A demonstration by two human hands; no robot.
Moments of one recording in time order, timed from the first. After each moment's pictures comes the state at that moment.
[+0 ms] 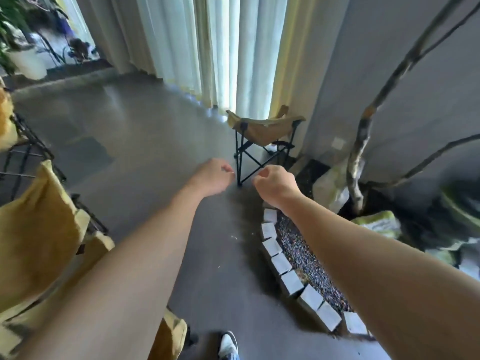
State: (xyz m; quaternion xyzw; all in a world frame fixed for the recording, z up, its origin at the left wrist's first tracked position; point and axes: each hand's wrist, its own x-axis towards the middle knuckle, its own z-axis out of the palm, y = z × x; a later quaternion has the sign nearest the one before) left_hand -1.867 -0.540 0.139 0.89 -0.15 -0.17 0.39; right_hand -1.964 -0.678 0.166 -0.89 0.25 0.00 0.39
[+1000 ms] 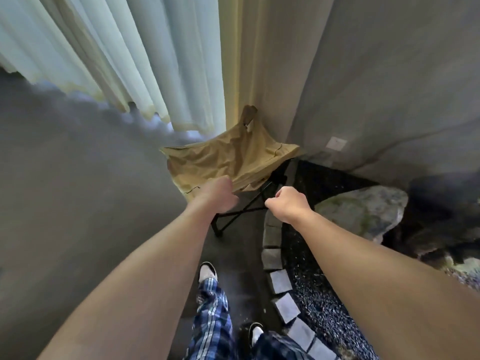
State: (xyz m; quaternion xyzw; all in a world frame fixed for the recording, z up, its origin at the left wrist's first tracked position) left_hand -1.198 -0.928 -0.001 0.89 -0.31 -0.32 0.10; right_hand -1.341 -1.034 0.015 -0.76 0.51 0.12 0.39
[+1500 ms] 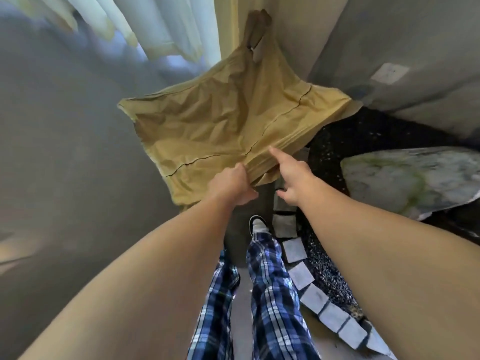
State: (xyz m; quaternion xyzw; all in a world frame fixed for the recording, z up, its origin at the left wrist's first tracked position) left_hand -1.120 -1.034 -0.192 0.85 -0.34 -0.40 -0.04; right_hand -1.206 -1.136 -0.186 -0.32 0.68 0.05 0.66
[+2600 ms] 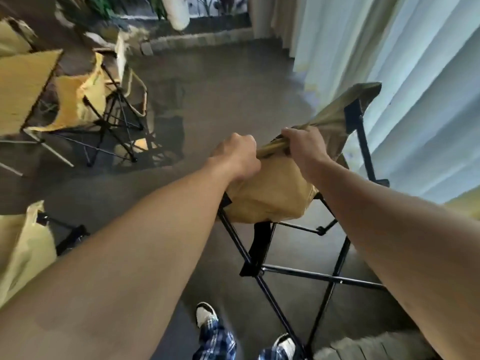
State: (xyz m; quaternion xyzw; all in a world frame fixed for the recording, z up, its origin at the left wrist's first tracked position) left_hand -1.022 -0.714 0.148 0.98 0.09 -0.12 0.15; right_hand -0.965 -0.846 0.122 -0.77 0.08 0.11 0.62
